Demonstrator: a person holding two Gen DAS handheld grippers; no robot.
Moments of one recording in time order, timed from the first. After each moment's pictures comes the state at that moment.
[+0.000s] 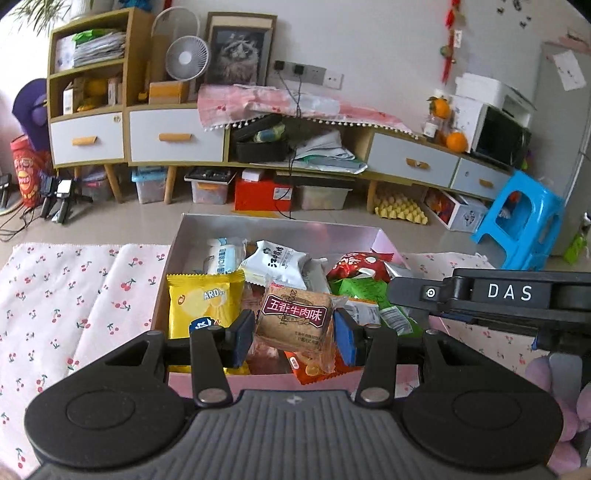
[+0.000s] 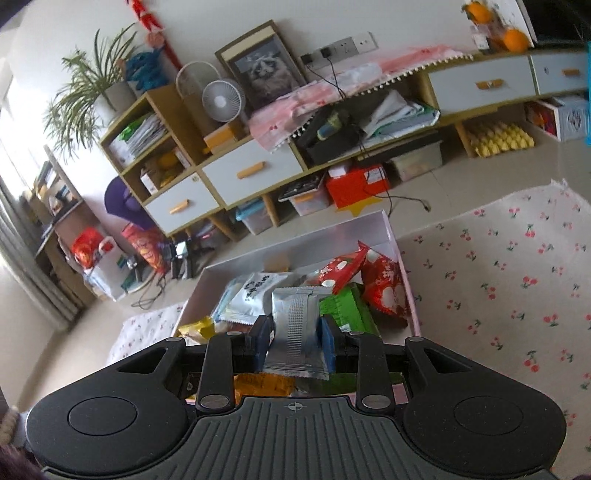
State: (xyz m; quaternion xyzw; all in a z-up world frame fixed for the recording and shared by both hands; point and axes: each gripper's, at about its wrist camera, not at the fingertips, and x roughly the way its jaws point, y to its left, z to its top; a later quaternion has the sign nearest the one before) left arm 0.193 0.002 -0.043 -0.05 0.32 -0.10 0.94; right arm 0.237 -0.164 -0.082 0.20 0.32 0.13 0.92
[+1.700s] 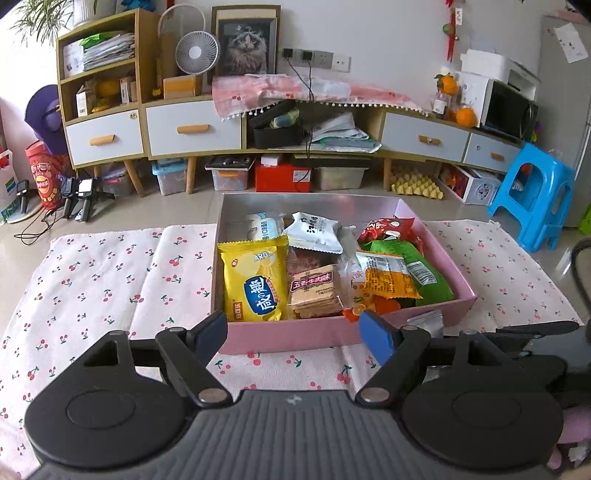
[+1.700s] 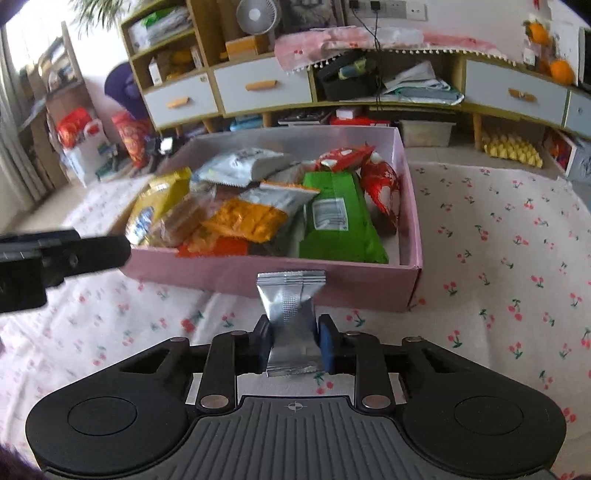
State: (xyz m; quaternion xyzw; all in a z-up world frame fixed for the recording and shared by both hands) left arm 0.164 0.023 -0.039 0.00 0.34 -0.09 0.93; right arm 0.201 -0.138 -0.125 0.03 0.39 0.14 0.91
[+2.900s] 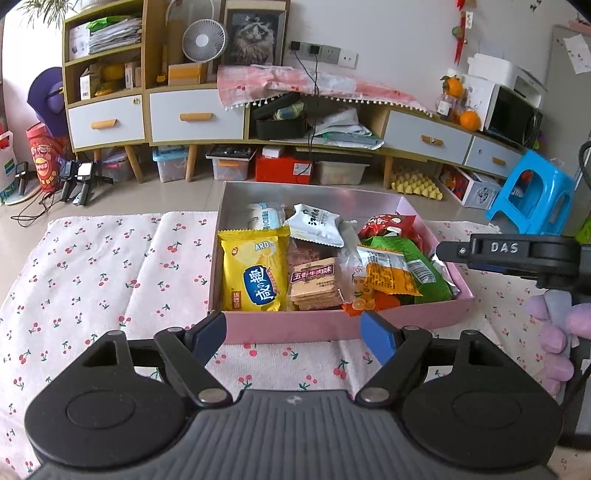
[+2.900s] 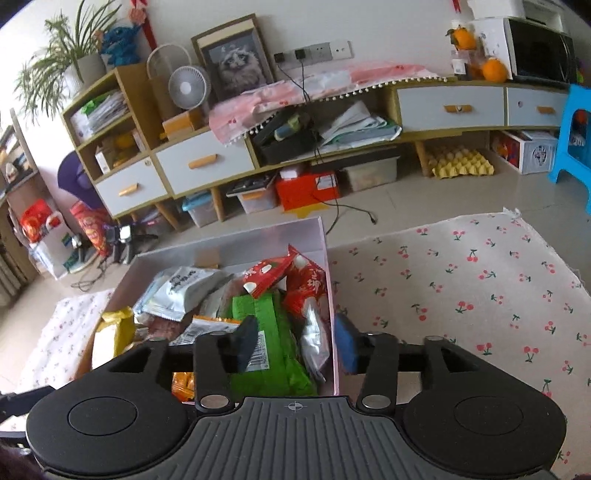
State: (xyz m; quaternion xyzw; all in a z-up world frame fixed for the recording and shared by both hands) left arm 0.166 0.027 -0.042 -0.03 0.36 -0.09 0.93; right arm 0.242 -0.180 -0.087 0.12 0.33 0.06 0.94
